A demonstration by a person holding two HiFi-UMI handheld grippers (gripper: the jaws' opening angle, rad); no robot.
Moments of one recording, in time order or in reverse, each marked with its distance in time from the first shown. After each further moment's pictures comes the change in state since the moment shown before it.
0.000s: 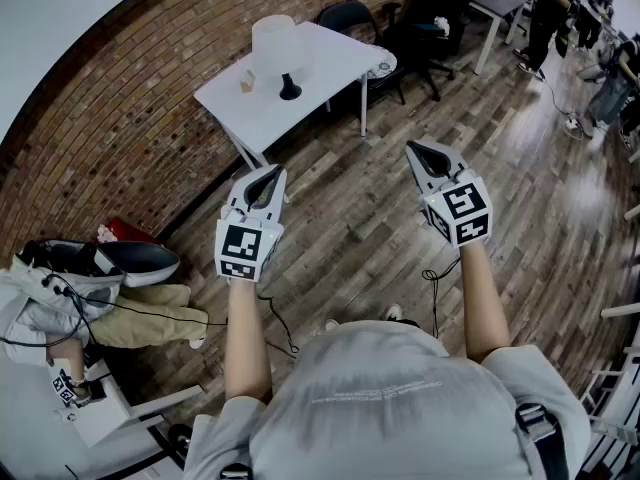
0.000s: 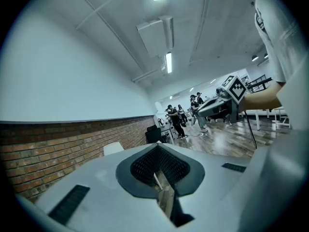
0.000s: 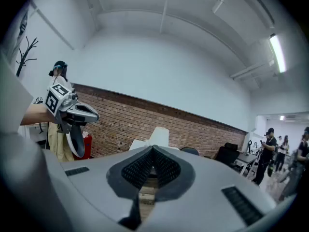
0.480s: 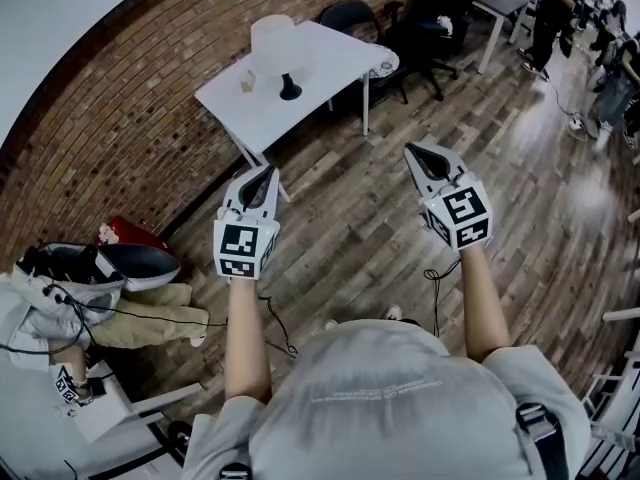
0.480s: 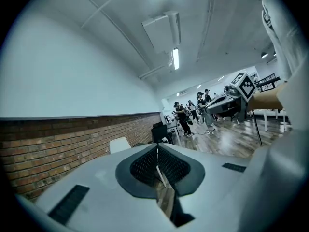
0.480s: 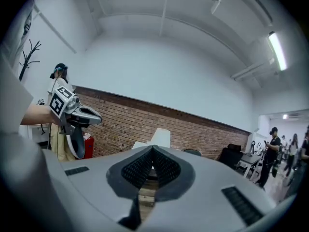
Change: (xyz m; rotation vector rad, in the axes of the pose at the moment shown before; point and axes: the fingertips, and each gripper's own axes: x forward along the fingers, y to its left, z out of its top) left arm 0.013 0.022 -0.010 -0.050 0.039 0.087; right arm 0.011 -0.008 0.001 0.001 -0.027 0.030
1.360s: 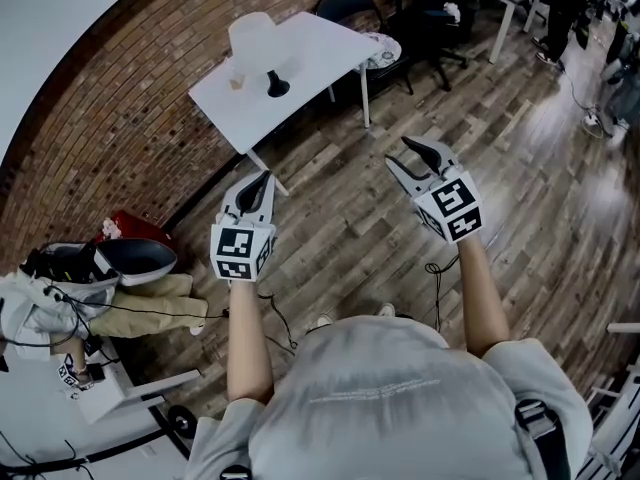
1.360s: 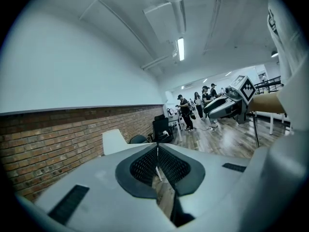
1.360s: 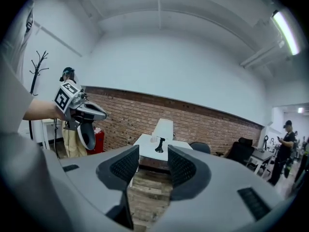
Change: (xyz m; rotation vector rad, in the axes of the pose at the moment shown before) left arm 0.065 -0.056 -0.007 -0.057 0.112 0.045; right arm 0.010 -0.069 -0.060 0.009 0.058 0.161
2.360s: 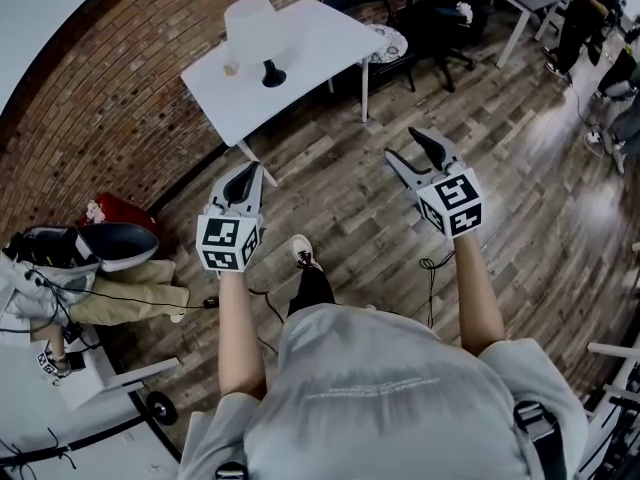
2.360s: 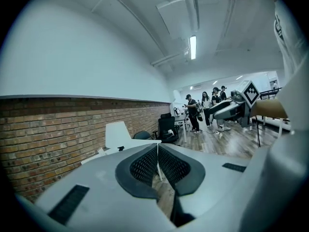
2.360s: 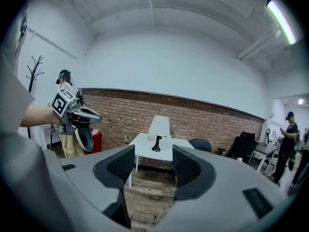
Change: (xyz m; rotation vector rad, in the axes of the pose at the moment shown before) left arm 0.043 0.017 -0.026 -0.100 0.016 0.064; right arm 0.036 -0.050 -0.025 0.047 -0.002 0.012
